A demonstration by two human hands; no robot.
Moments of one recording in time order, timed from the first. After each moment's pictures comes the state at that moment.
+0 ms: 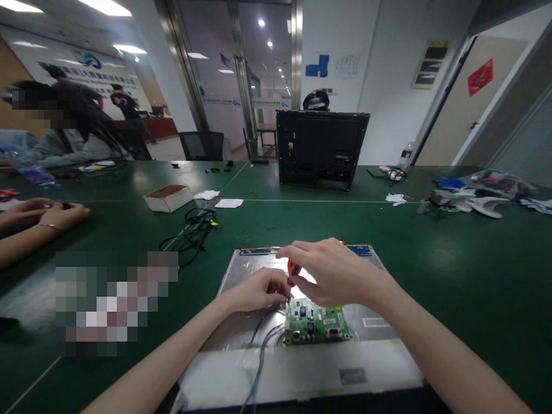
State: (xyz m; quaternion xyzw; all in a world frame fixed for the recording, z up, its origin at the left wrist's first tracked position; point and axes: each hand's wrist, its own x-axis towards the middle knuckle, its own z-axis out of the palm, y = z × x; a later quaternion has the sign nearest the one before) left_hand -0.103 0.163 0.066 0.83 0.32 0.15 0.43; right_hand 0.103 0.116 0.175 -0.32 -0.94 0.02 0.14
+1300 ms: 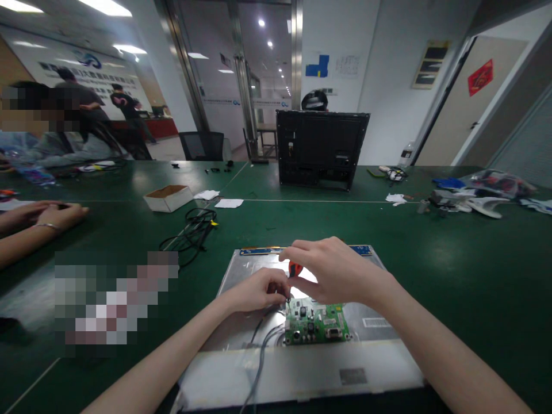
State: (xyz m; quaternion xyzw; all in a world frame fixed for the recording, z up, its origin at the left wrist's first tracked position) left_hand -0.104 0.164 0.063 0.83 0.32 0.17 0.42; right_hand 0.103 0.117 0.176 -0.32 -0.94 0.02 0.13
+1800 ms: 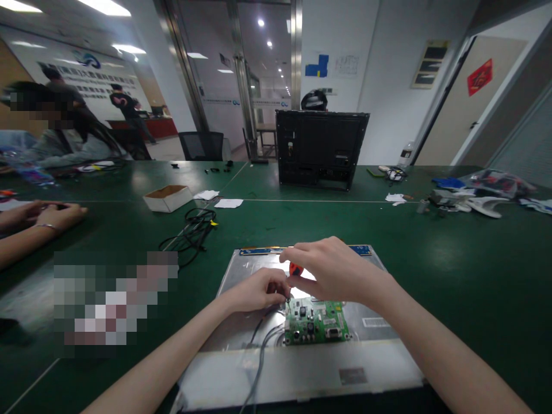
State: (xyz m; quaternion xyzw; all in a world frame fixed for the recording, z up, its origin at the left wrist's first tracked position) left_hand -0.104 0.164 0.065 0.84 0.32 0.17 0.41; right_hand 0.102 0.117 0.175 -0.33 -0.94 0.01 0.13
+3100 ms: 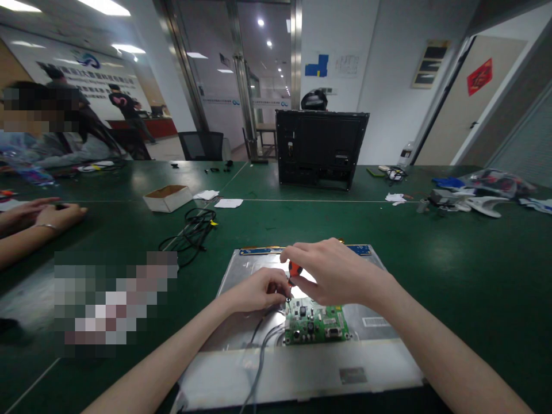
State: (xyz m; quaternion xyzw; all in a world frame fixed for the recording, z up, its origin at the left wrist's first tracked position) left_hand -0.105 0.165 0.062 0.85 0.31 0.15 0.40; right_hand 0.103 0.116 0.175 -0.33 -0.94 0.02 0.13
